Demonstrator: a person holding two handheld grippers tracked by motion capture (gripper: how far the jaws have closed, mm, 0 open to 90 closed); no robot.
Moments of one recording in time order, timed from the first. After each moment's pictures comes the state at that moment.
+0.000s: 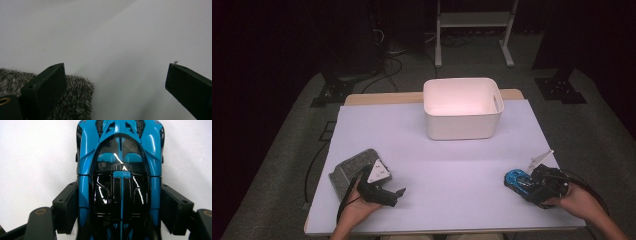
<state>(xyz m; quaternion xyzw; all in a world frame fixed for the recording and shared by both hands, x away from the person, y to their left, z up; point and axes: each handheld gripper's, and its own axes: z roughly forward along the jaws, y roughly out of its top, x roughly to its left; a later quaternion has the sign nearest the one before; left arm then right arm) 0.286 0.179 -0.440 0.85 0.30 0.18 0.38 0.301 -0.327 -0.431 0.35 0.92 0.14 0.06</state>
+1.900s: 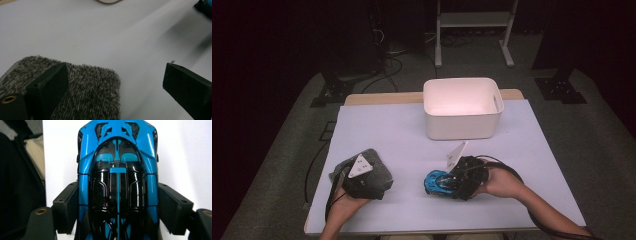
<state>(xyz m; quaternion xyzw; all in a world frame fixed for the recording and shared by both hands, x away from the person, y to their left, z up) 0.290 0.216 -0.427 0.82 0.34 0.19 0.41 0.317 -0.114 -0.386 0.08 0.97 0.23 0.01</state>
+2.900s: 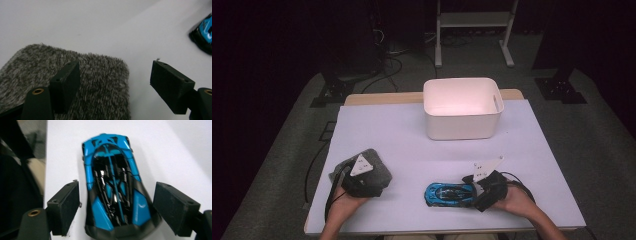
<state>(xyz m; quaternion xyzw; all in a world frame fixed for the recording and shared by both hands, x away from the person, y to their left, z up) 0.295 0.219 -0.435 0.84 0.35 0.18 0.37 0.297 -0.183 -0.431 0.12 0.92 0.38 0.02</state>
